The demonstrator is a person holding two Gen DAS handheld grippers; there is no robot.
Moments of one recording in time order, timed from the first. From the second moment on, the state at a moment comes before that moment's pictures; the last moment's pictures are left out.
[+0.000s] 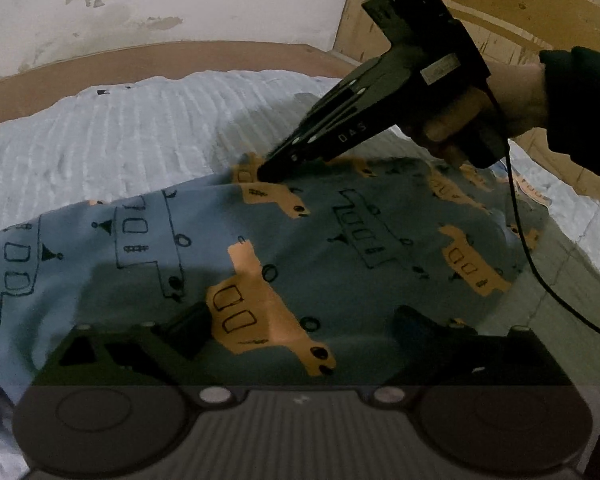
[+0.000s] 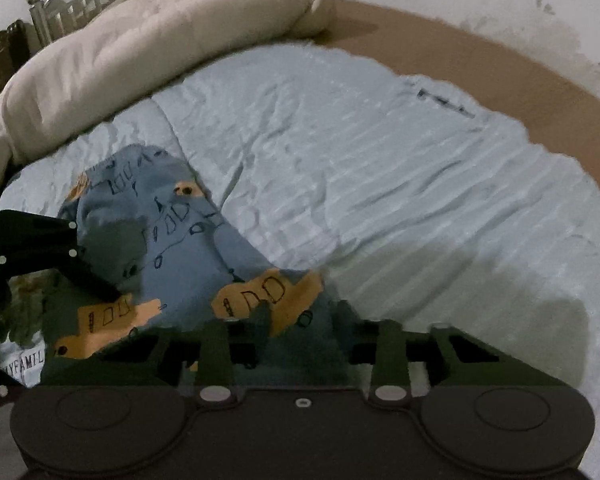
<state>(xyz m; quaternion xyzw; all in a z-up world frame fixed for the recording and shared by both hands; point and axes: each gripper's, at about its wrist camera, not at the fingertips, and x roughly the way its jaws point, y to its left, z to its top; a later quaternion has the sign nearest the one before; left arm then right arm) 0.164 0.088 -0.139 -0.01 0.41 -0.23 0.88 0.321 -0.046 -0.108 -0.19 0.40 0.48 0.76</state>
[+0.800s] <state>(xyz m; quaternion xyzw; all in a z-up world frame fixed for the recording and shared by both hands) 0.190 -0.024 -0.119 0.01 0.43 -0.28 0.86 0.188 -0.304 -0.080 0.01 0.41 0.26 0.87</state>
